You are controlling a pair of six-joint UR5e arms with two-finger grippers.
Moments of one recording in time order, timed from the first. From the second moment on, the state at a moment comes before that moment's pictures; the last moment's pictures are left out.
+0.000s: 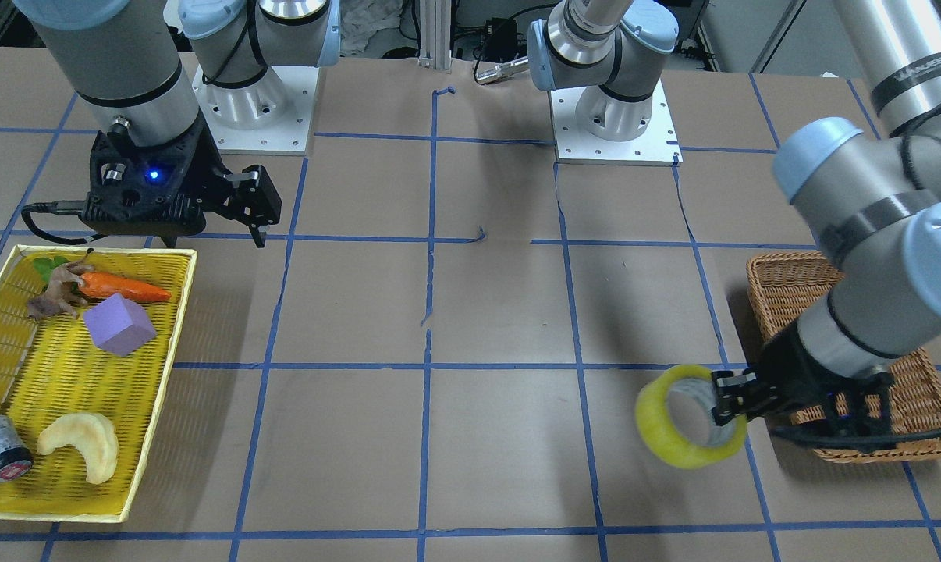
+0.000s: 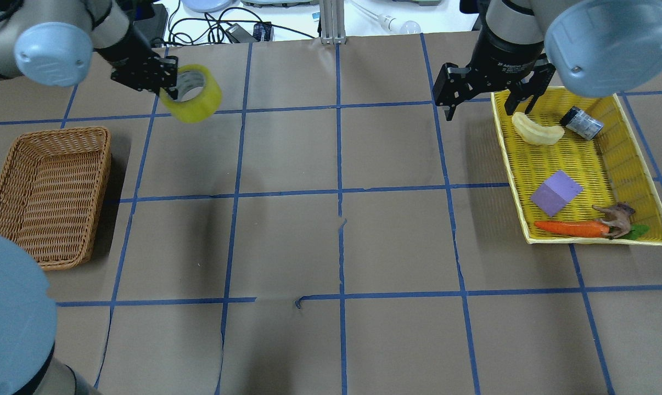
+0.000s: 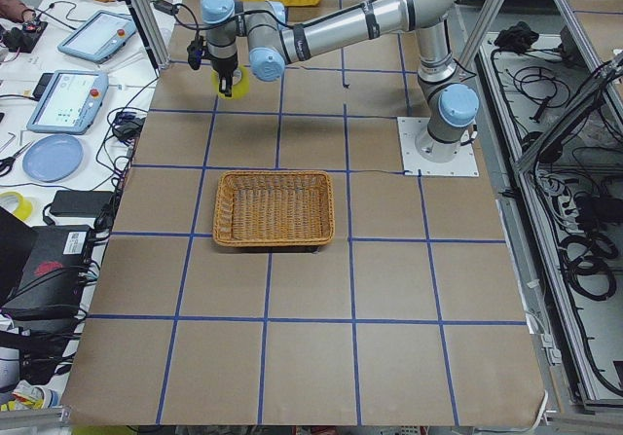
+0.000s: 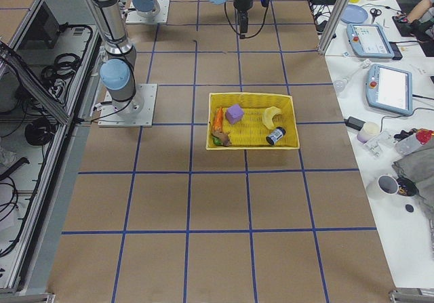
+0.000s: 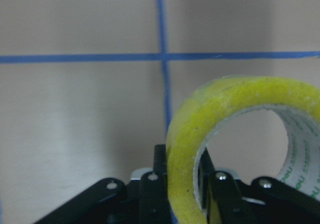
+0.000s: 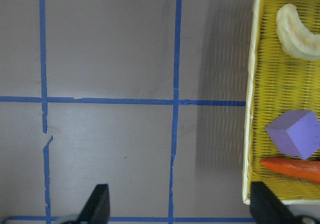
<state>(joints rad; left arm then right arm) -1.32 -1.98 -1.41 -1.26 1.44 0.26 1.62 -1.49 1.54 -1.66 -1.60 0.01</state>
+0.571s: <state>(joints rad) -0.95 -1.96 -1.48 -1.29 1.47 0.73 1.62 -1.48 1.53 -1.67 -1.59 0.02</state>
